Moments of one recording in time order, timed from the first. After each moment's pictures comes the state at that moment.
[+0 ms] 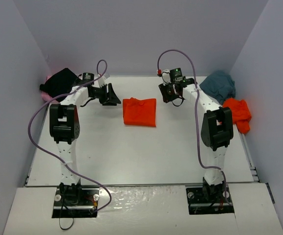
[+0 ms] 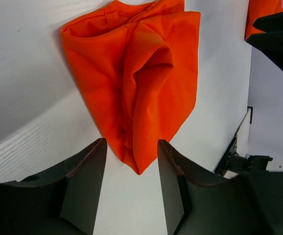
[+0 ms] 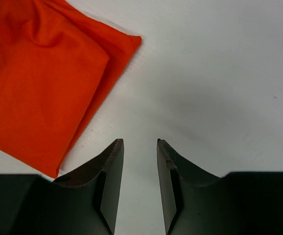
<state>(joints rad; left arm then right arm) -0.07 2.21 1.80 -0.60 0.90 -0.25 0.30 2.04 1.73 -0.60 -0.12 -0.18</state>
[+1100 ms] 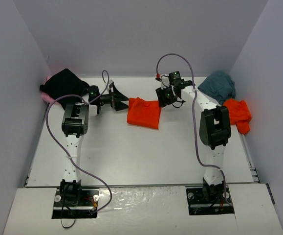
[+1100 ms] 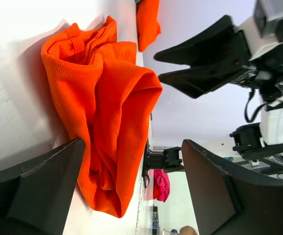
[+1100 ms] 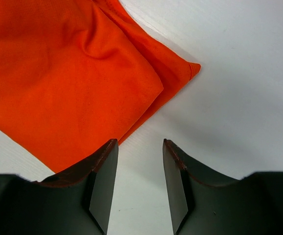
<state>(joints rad) -0.10 2.53 1.65 0.70 1.30 -1.28 0.30 2.09 1.72 -0.60 -0.27 -0.16</state>
